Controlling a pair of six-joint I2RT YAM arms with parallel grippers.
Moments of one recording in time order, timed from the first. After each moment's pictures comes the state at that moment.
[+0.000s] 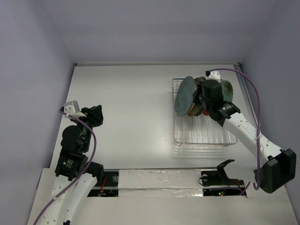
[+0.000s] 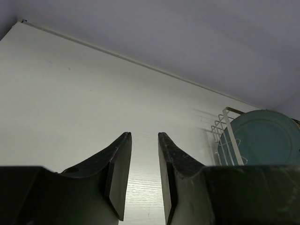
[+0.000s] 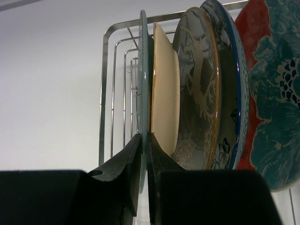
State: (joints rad) left arm -0.29 0.36 0.63 -0.28 -0.25 -0.44; right arm 0.46 1.20 1.03 -0.31 0.34 0.45
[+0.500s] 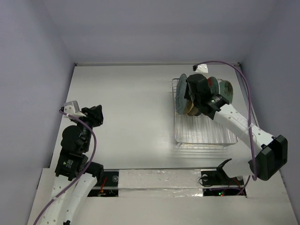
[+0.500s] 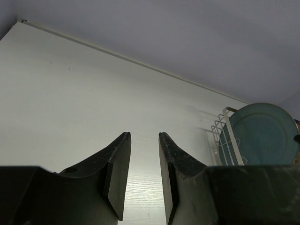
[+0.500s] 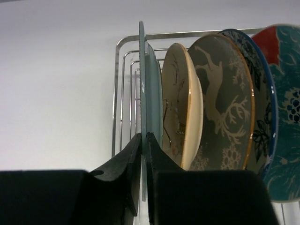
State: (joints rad) left arm -0.29 0.36 0.63 -0.28 -0.25 -0.44; right arm 0.58 1.35 1.21 -0.38 0.48 0.40
